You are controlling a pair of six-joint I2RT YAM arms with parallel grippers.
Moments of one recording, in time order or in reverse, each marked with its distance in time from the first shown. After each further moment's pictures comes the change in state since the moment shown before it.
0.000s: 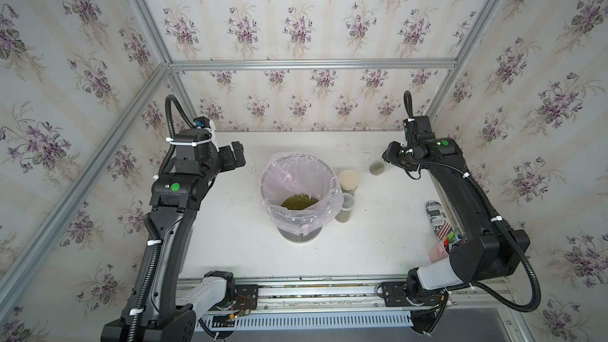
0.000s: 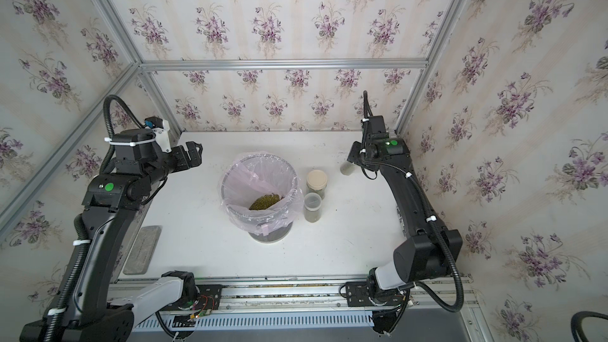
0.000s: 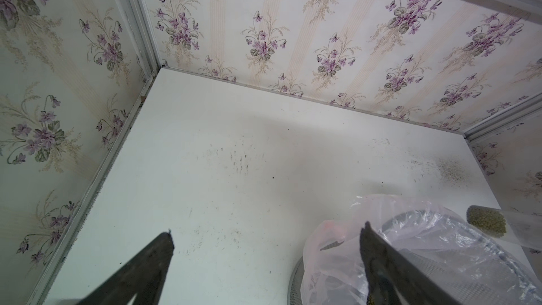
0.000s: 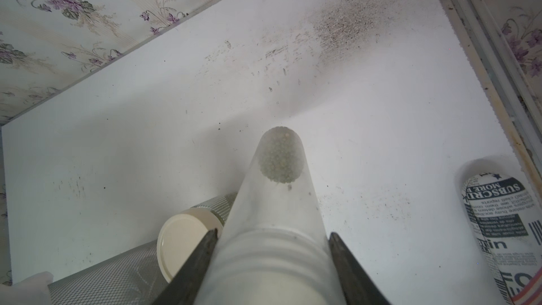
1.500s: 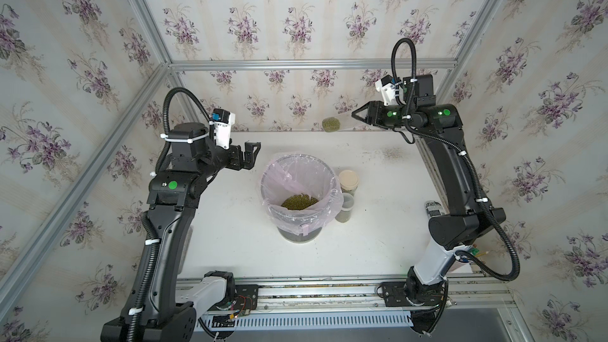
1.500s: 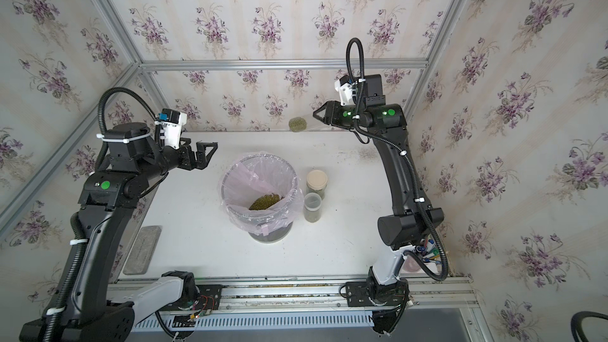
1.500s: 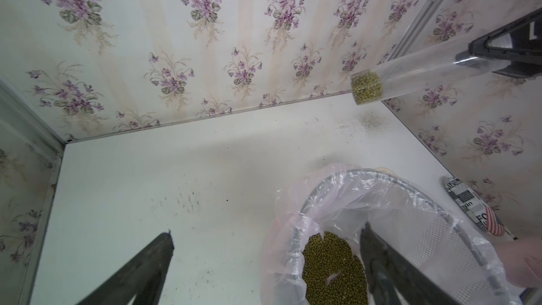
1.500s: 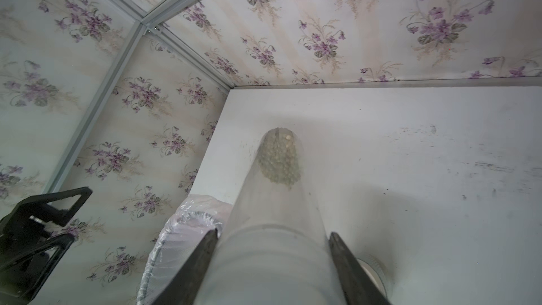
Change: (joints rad) left arm -0.003 0.029 0.053 0.061 0.388 0.256; right arm 0.093 0.271 0.641 -0.018 -0.550 -0.139
